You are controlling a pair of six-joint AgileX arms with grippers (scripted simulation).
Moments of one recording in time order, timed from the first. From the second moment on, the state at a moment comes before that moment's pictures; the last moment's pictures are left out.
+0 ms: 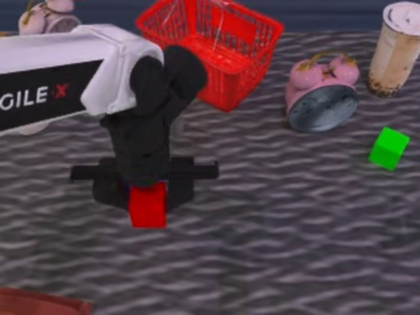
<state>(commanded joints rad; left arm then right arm) -0.62 1.86 1.33 -1.04 -0.01 -0.60 0.00 0.00 0.00 0.00 0.00 0.00</state>
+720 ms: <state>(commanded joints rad) -0.72 1.79 1.18 -0.94 -0.02 -0.71 0.00 0.00 0.00 0.00 0.00 0.00</state>
